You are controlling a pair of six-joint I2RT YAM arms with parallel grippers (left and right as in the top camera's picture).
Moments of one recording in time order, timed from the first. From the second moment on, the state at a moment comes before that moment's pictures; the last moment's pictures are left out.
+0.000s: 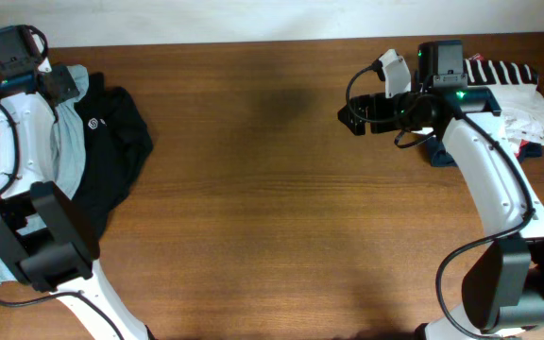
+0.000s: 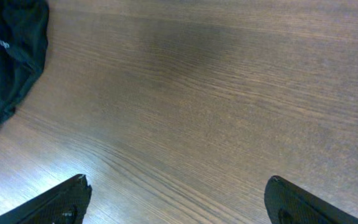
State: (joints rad) left arm 0.33 2.13 1.93 -0.64 -0.12 -0.05; right arm 0.03 1.75 1.52 -0.77 -0.51 -0.07
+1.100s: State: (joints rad) left arm -0.16 1.41 1.99 -0.69 0.08 -0.05; right arm -0.10 1.29 1.52 -1.00 -0.58 -0.06
